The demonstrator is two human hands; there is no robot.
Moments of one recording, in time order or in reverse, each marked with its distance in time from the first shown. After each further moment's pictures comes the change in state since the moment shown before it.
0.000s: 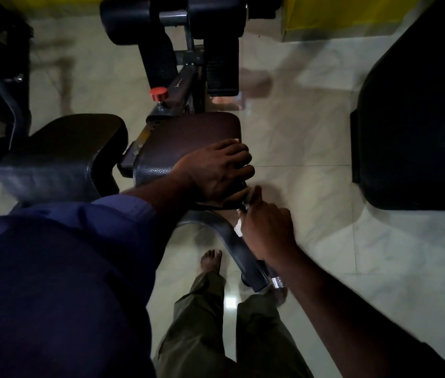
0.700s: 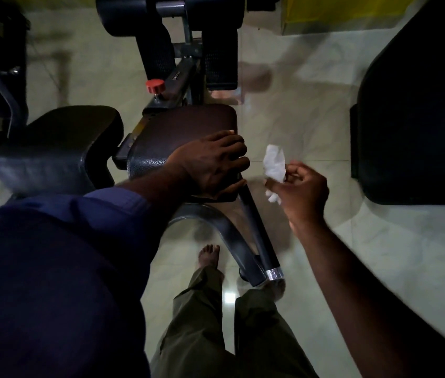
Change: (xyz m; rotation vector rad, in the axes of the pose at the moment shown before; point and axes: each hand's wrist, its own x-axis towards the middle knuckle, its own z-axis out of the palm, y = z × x) left_hand -0.001 0.008 -0.003 -0.009 0.068 0.031; right_hand 0.024 0.054 -0.041 1.010 0.402 0.325
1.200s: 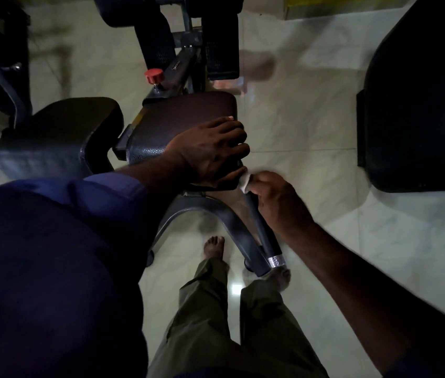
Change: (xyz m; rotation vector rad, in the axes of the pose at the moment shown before) left_hand -0.003 -0.001 -0.002 0.069 -0.050 -0.042; right_hand -0.026 0.029 0.012 -0.562 -0.437 -0.732
